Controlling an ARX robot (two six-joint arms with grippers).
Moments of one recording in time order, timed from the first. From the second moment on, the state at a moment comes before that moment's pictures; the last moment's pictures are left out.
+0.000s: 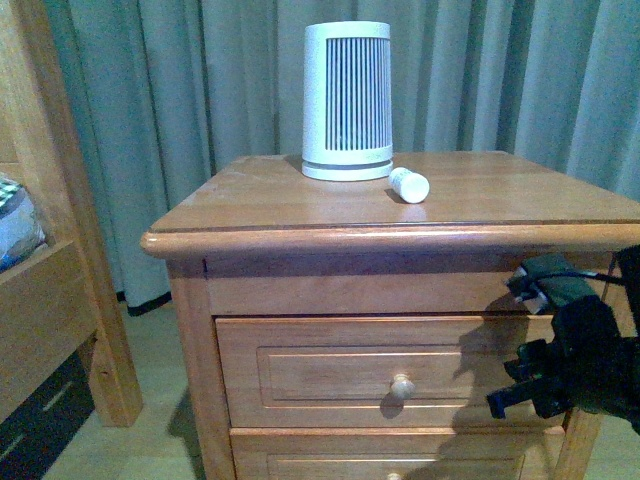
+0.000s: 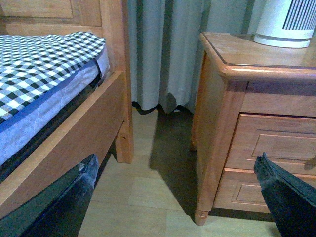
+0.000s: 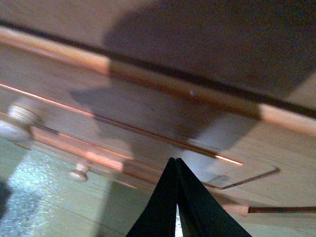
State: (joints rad) left arm 0.00 0.01 0.01 0.00 0.00 -0.01; right arm 0.06 2.05 0.89 0.63 -0.14 -0.13
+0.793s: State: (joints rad) left arm 0.00 0.01 0.01 0.00 0.00 -0.01; right arm 0.00 0.31 0.32 -0.07 0.00 0.06
